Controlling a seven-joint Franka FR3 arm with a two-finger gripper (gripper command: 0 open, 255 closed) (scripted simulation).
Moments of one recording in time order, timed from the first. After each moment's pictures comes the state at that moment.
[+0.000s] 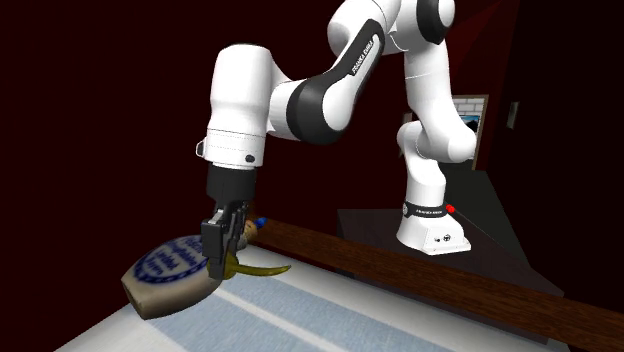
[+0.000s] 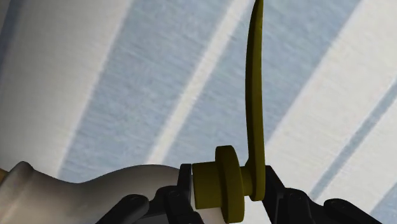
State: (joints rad) arm 0.30 0.26 0.35 -2.06 -0.06 2.51 0.71
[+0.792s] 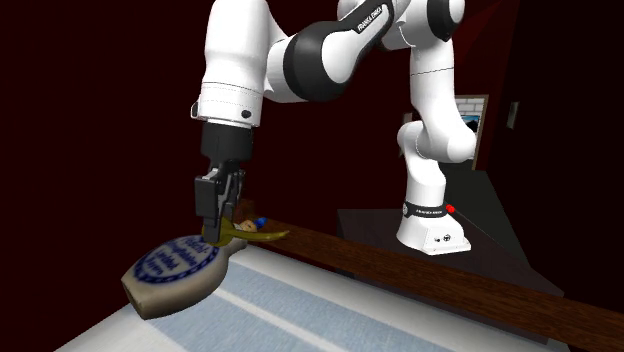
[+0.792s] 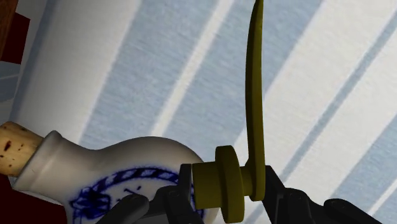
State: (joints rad) arm 0.28 0.17 0.37 -1.99 -0.02 2.37 0.69
